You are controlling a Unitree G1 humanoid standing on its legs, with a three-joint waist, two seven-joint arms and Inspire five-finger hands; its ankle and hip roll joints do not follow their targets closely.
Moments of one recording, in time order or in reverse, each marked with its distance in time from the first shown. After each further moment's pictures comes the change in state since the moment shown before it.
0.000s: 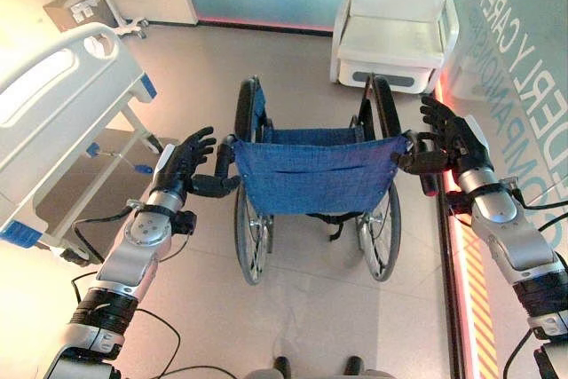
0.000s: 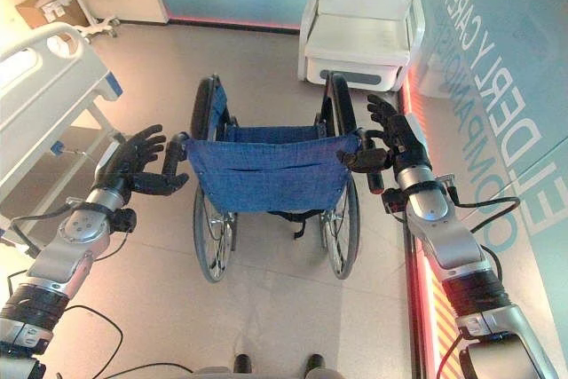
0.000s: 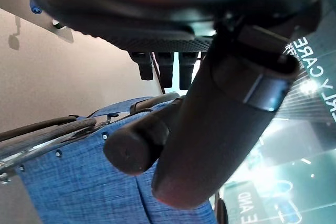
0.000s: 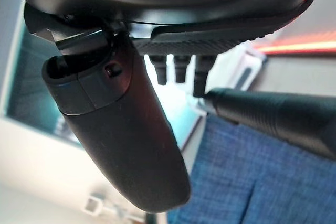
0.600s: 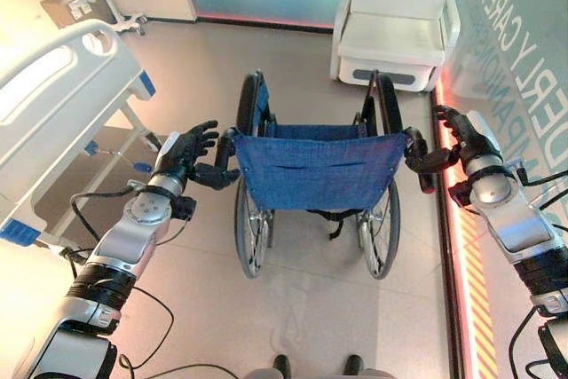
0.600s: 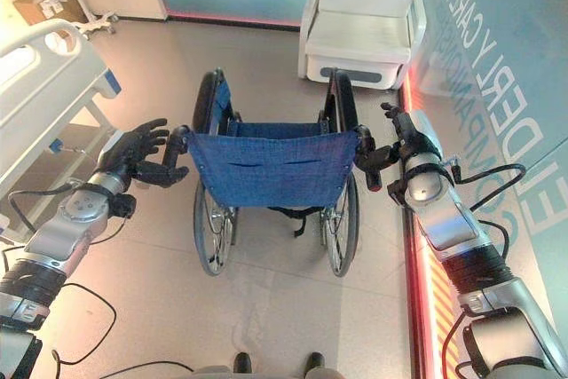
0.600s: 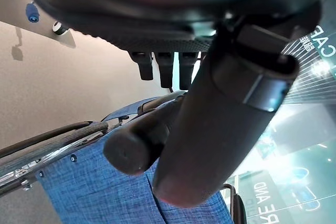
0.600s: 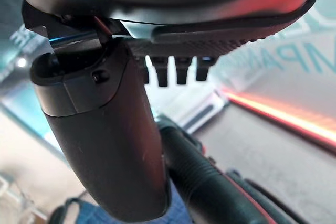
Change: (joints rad) left arm -0.071 0.026 -0.036 0.015 0.007 0.052 -0.003; right arm -0.062 -0.026 0.066 -0.053 -0.322 0.289 0.034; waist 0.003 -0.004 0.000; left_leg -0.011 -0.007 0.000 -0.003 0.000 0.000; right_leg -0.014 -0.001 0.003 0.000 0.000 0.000
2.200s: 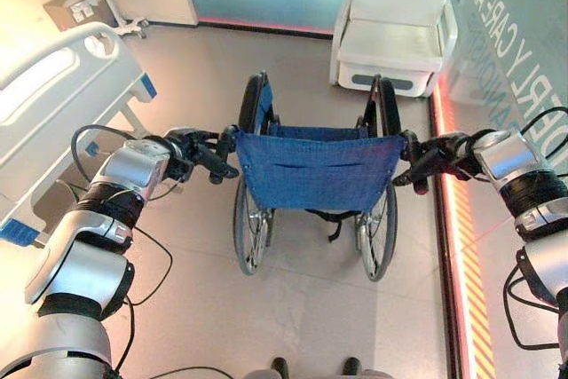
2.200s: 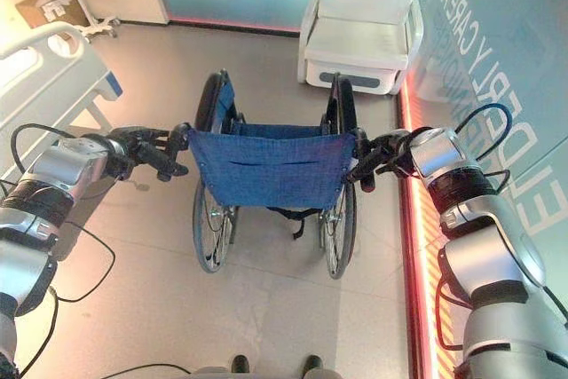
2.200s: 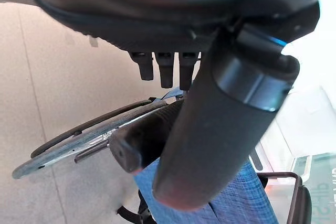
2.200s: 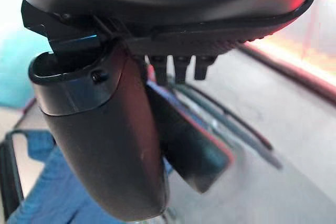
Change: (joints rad) left arm -0.535 -0.001 -0.253 0.479 -0.002 0.414 -0.341; right arm -0.533 0.075 0.263 0.730 0.163 0.199 0.657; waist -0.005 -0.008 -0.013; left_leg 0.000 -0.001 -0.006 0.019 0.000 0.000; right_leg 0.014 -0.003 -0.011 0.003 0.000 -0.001
